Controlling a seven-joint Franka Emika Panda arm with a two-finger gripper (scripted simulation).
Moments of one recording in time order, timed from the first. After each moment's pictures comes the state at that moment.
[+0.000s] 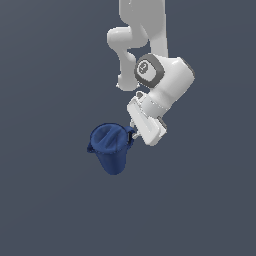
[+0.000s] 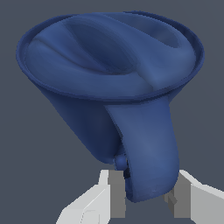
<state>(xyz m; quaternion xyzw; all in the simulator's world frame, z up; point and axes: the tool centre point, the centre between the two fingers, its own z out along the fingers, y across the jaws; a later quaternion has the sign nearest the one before) -0.006 0.019 0.192 0.79 -0.54 0.25 0.17</state>
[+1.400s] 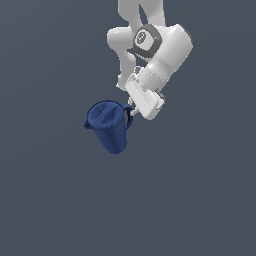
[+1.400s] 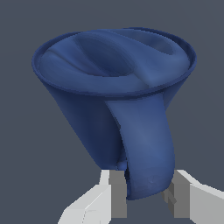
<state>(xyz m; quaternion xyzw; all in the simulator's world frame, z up) -0.072 0.011 0.251 0.79 -0.54 0.25 0.17</state>
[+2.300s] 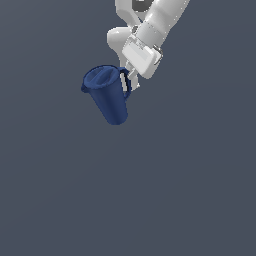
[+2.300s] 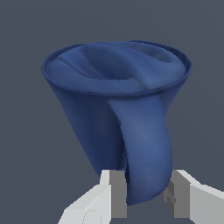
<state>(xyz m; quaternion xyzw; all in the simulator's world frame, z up) -0.169 0.001 0.345 0.79 -0.54 0.25 0.17</state>
